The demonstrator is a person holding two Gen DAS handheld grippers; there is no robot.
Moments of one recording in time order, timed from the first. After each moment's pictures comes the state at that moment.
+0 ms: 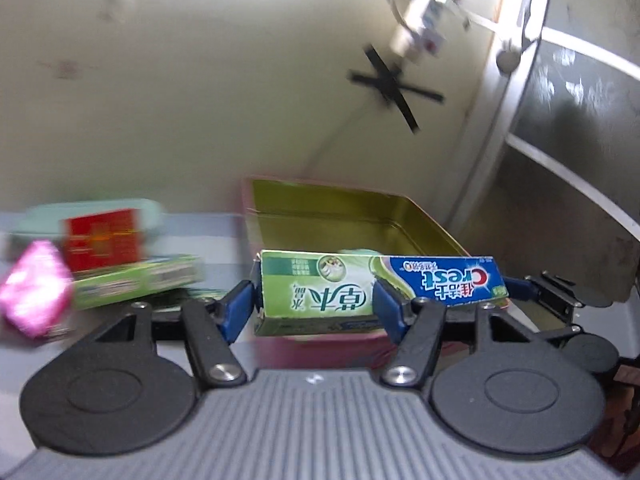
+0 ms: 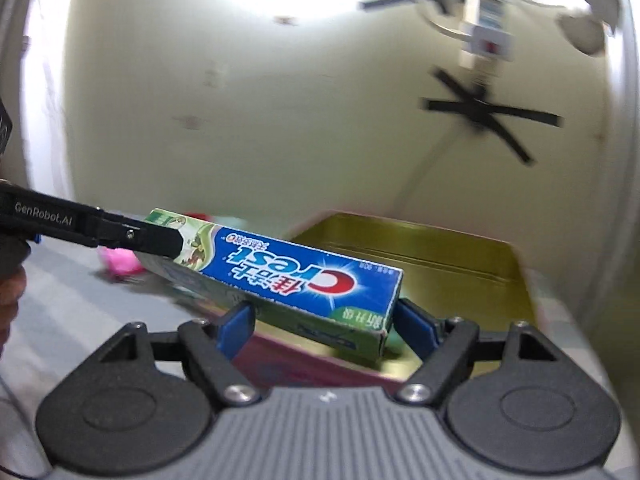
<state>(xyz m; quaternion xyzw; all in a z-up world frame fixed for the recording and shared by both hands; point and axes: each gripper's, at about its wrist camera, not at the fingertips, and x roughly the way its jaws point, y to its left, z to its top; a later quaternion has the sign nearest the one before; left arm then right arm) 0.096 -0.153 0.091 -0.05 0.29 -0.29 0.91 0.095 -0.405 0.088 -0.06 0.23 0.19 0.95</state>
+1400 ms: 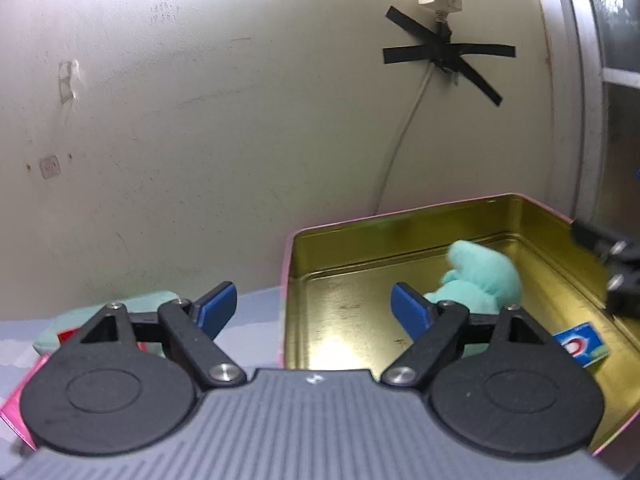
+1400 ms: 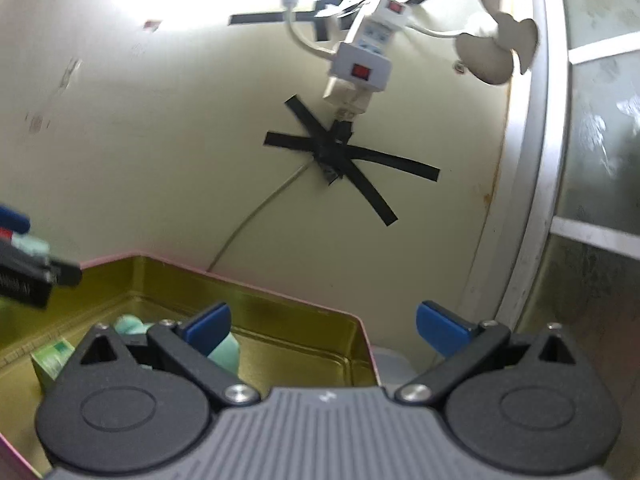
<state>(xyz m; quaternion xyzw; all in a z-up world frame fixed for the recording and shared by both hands) 0.162 -0.238 0.065 0.10 0.20 -0.13 0.97 0.196 -0.432 0.045 -0.14 0.09 0.01 0.99</state>
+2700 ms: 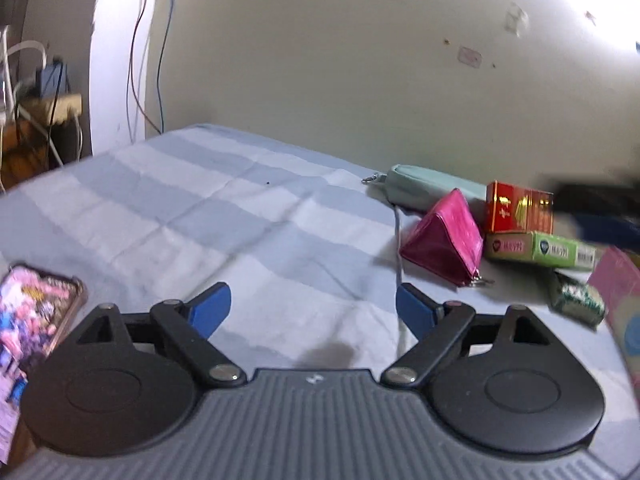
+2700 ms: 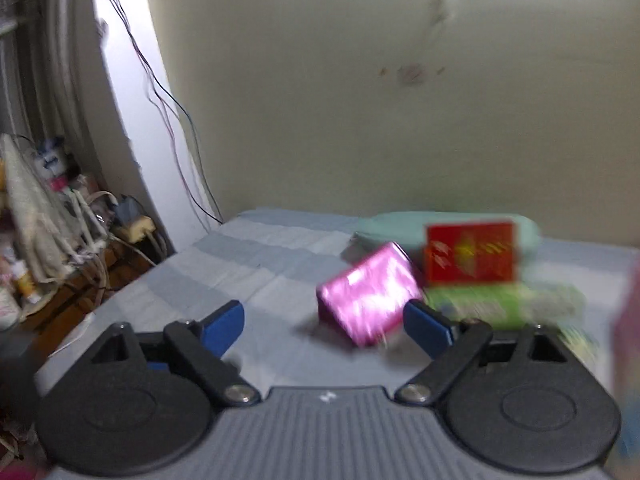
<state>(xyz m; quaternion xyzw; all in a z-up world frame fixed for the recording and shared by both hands) 0.093 0.088 -0.008 -0.12 0.25 0.08 0.96 0.165 -0.085 0.060 0.01 0.30 0.38 0.87</state>
